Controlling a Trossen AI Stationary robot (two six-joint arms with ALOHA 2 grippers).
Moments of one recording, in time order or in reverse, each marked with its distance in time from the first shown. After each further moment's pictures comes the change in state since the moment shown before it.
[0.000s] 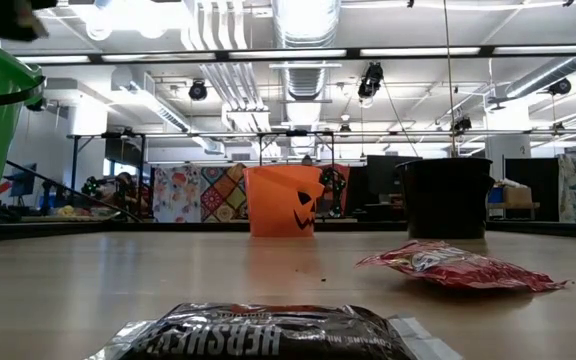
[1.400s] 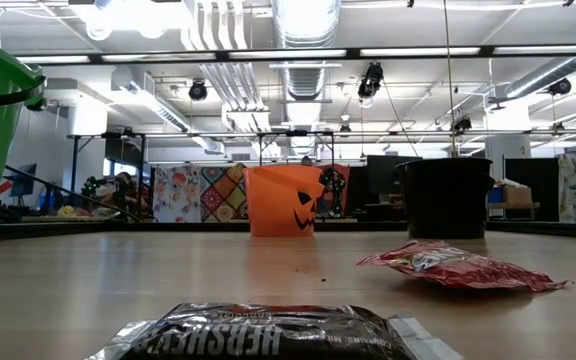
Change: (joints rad) left arm 0.008 -0.161 -0.034 0.839 -0.412 0.515; right arm 0.014 0.039 0.000 -0.035 -0.105 -0.184
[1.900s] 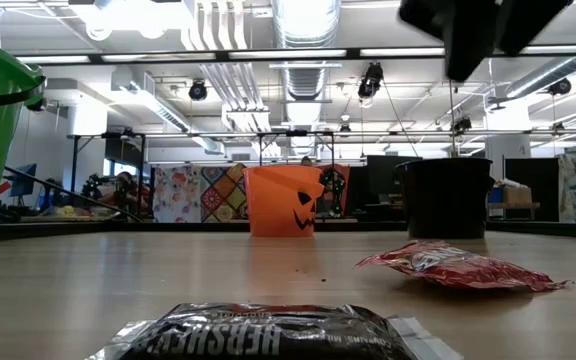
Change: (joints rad) left arm 0.025 -0.056 -0.243 0.250 -0.210 -0.171; right arm -0.024 0.318 -0.005 0.105 0.138 -0.627
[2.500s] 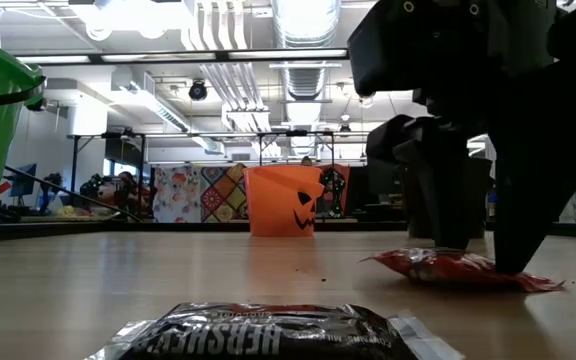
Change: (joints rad) left arm 0.000 0.008 0.003 -0.001 -0.007 -0.017; right arm -0.093 0.231 -0.103 0.219 -0.187 -0.156
